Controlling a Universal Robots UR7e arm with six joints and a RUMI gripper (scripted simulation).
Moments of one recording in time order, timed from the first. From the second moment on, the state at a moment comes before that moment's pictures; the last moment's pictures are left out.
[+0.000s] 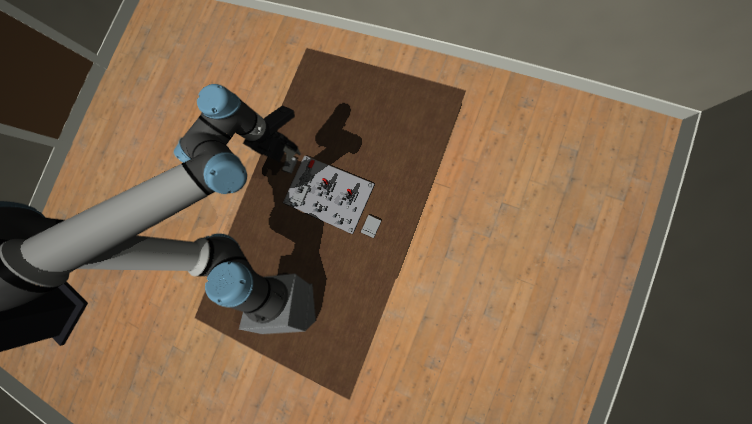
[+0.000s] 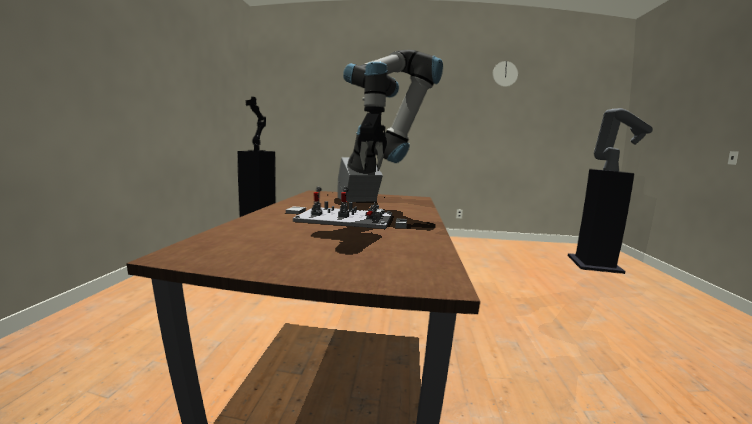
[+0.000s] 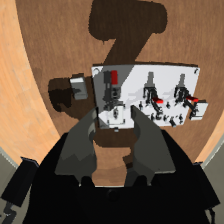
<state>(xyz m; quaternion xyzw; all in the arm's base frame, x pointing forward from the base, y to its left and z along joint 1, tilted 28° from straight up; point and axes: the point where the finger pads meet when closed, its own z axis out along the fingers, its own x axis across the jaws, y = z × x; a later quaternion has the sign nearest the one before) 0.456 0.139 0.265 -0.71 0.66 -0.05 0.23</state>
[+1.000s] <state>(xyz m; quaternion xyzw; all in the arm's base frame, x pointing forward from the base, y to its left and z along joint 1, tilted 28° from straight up) 0.494 0.167 0.173 -0.71 0.66 -0.05 0.23</state>
